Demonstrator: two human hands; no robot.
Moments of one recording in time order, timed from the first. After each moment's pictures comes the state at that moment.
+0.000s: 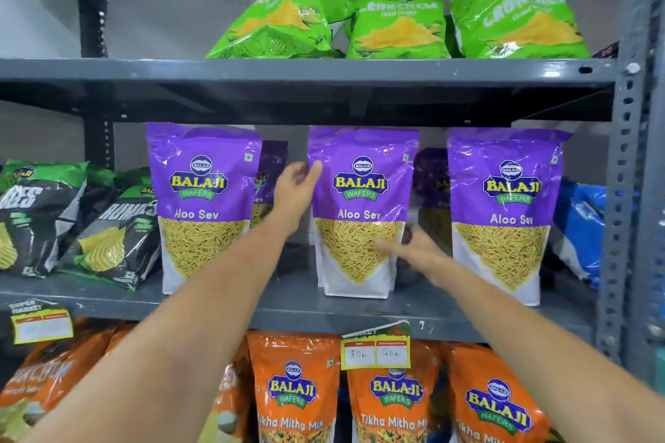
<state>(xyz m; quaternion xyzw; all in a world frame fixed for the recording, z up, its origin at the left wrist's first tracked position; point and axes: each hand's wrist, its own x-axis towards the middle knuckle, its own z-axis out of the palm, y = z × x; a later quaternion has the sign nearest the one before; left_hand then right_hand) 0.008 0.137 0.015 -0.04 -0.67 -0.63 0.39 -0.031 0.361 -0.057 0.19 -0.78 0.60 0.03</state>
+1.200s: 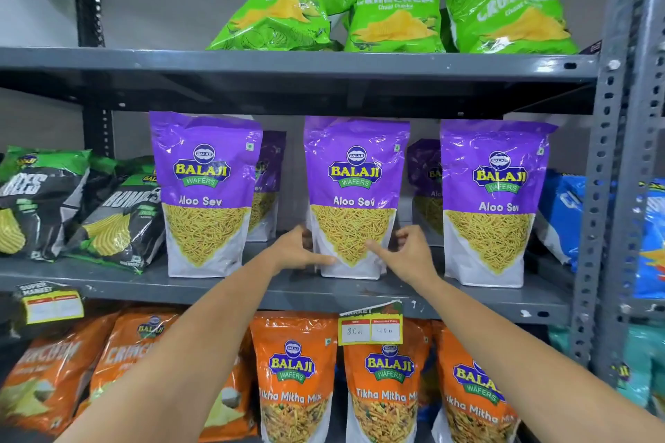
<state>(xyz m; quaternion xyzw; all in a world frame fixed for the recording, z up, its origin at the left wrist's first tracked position) 0.020 0.110 -0.079 -0.01 -0.89 -0.45 0.11 -0.024 0.350 -0.100 0.16 -0.79 0.53 0.26</state>
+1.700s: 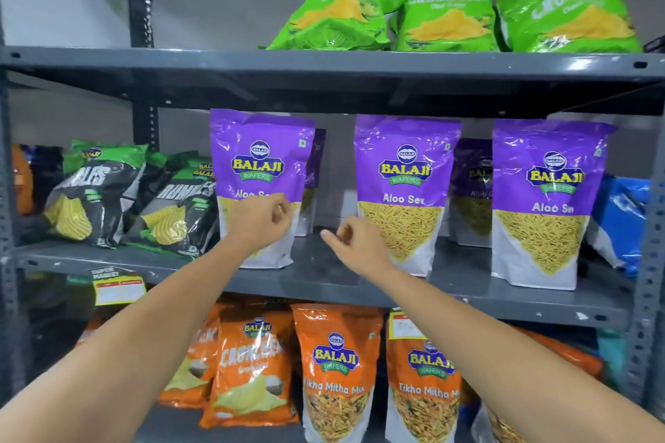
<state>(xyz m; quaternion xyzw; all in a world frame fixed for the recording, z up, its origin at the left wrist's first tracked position) 0.105 0.008 -0.046 0.05 -0.89 -0.10 0.44 0.033 0.198 -0.085 0.31 -0.80 0.40 0.31</state>
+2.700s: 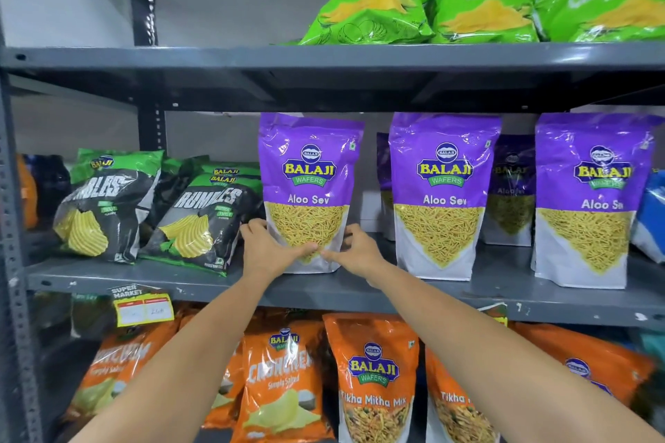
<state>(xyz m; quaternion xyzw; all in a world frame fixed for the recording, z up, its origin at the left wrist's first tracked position) 0.070 -0.048 -0.099 0.12 -0.82 -0.38 0.41 0.008 0.120 -0.097 0.22 -0.82 0.52 0.07</state>
